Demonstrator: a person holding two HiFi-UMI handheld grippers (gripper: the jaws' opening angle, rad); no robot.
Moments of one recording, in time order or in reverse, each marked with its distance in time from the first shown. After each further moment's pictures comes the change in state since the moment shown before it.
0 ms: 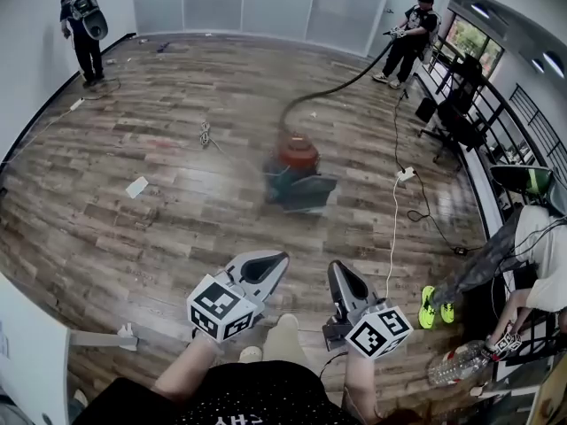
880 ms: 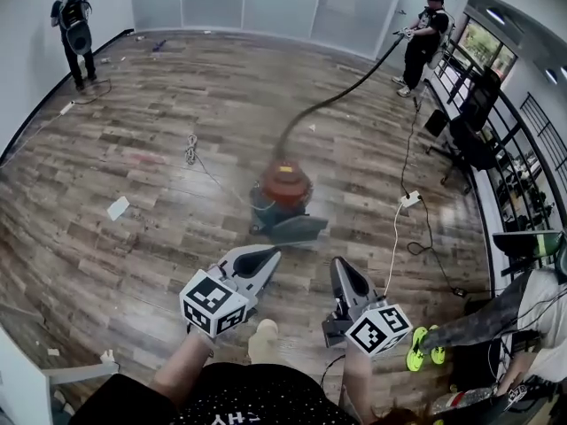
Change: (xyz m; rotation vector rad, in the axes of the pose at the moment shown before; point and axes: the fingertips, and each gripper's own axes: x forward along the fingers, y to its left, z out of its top) left arm 0.237 0.187 0.043 -0.028 -0.006 0.063; right arm 0.186 -0.232 0.097 0.024 0.009 0.007
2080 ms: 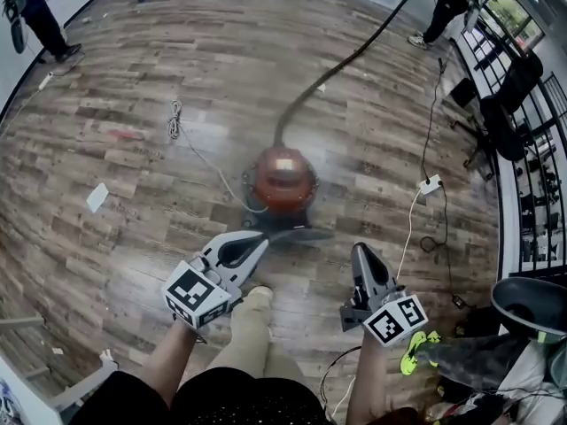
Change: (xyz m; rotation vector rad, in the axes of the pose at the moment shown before) left arm 0.192 0.232 -0.059 -0.050 0.090 -0.008; right arm 0.205 -0.248 -0.004 0.032 0.076 -0.047
